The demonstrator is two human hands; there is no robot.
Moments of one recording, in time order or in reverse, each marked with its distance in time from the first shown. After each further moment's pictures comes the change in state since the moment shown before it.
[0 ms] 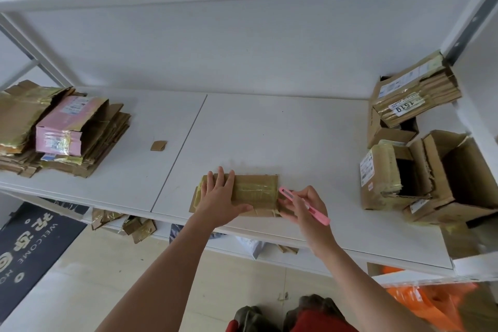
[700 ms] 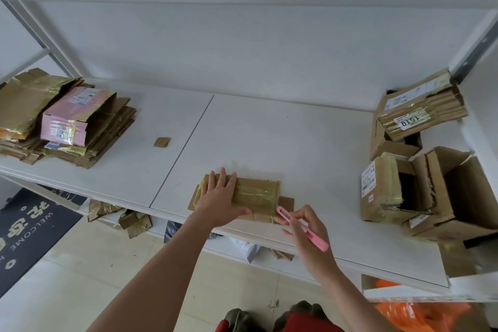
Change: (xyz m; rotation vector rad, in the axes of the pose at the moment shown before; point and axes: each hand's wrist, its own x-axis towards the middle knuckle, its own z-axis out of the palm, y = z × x) left_hand -0.002 0.001 -0.003 0.017 -0.011 0.001; right_hand -0.025 0.013 -0.015 -0.279 -0.160 -0.165
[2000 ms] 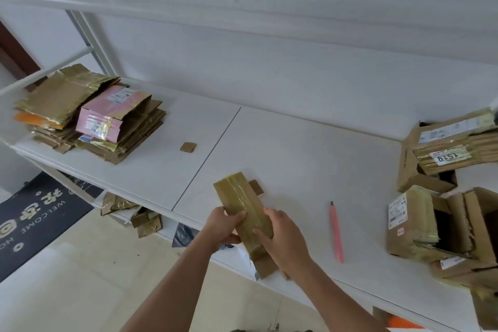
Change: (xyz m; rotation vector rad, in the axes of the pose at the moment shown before) left_hand -0.021 -0.044 0.011 -1.322 -0.029 -0.481; right_hand 0.054 -0.020 0.089 -0.812 -0.212 -0.056
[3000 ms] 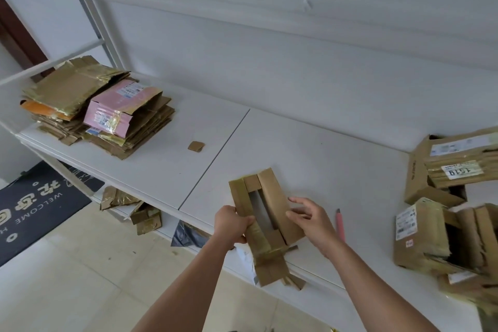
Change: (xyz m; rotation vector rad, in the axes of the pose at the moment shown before) left_hand -0.001 0.007 0.006 0.174 0.155 0.034; right_hand 0.033 0.023 -0.043 0.533 -0.084 0.291
